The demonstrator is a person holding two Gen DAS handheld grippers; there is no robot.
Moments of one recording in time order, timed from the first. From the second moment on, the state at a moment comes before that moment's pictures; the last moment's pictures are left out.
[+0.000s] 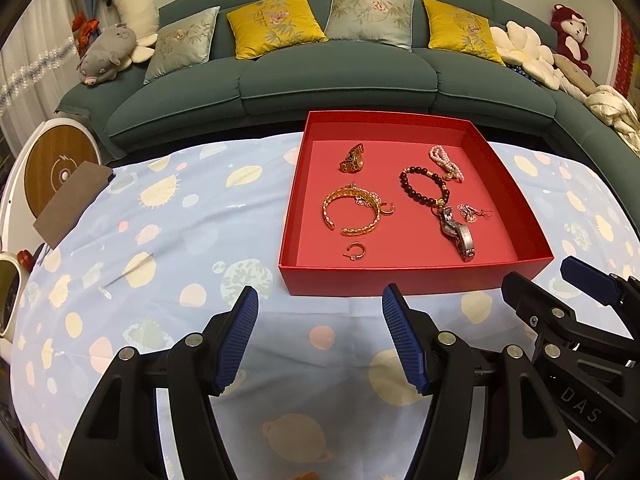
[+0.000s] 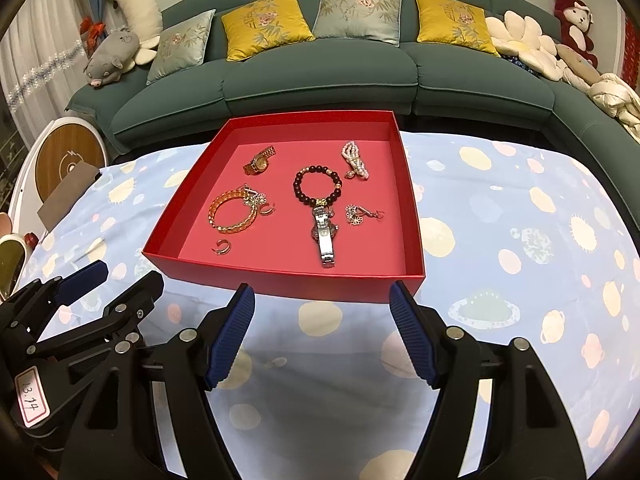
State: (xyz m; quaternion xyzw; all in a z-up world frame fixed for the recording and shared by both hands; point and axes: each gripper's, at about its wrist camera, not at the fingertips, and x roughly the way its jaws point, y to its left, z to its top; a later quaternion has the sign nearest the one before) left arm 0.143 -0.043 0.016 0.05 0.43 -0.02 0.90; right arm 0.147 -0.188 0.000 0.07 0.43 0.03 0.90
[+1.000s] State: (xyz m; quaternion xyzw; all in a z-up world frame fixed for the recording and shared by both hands) left arm 0.145 -0.044 0.018 0.05 0.43 -0.02 0.90; right arm 0.144 -0.192 0.001 0.07 0.43 0.02 0.90
